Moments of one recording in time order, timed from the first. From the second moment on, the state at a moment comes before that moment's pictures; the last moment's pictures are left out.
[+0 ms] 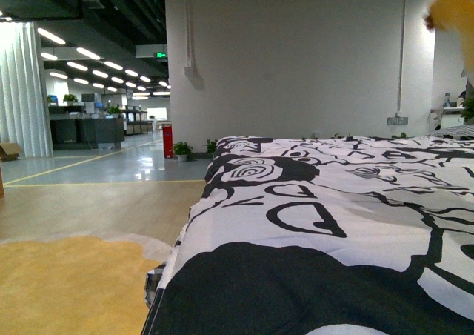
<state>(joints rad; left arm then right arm) 0.00 0.00 0.01 0.00 0.00 -0.01 -0.11 0.70 0.72 -0.01 -0.13 0.09</state>
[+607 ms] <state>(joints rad) 0.00 0.00 0.01 0.00 0.00 -0.01 0.00 0.42 0.22 0.18 0.00 0.01</state>
